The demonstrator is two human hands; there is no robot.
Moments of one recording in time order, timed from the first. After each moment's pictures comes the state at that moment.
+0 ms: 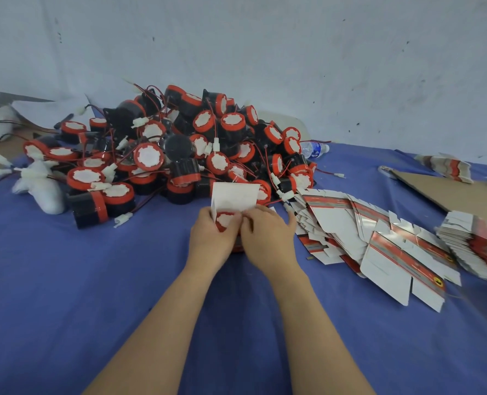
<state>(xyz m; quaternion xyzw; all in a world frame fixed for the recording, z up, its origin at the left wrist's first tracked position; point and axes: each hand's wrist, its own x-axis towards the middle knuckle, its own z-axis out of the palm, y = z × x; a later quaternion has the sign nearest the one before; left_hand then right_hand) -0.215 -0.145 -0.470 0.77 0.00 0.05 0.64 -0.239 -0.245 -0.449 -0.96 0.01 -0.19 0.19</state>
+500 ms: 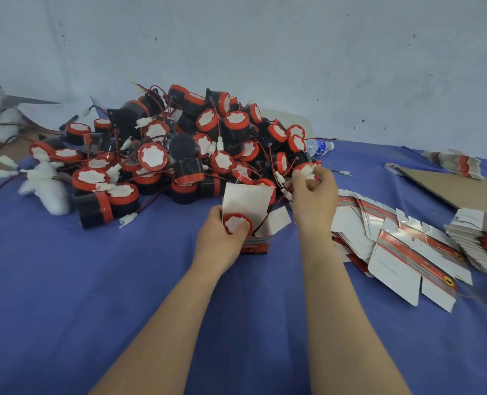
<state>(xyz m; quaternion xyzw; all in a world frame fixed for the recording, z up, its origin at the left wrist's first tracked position) -0.214 -0.144 -0.472 0.78 -0.03 0.03 0.62 -0.214 -0.280 -0.409 -0.73 0.16 -0.34 0.57</state>
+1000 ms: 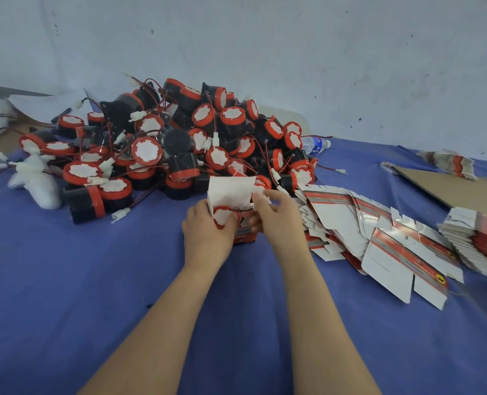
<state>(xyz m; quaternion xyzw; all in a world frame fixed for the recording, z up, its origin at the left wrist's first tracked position) -0.214 -0.146 -0.472 0.83 0.01 0.13 0.55 -0.230 -0.258 -0.439 -0.75 0.10 -0.15 0.64</state>
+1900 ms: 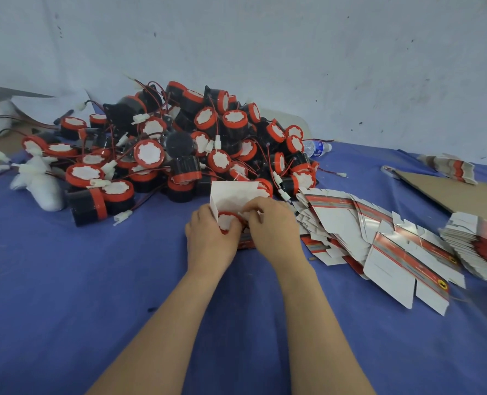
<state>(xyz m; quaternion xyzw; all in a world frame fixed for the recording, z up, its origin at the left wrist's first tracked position) -0.216 -0.149 -0.474 0.84 0.01 0.14 0.52 -0.226 -0.254 -0.443 -0.93 0.01 -0.22 0.29</state>
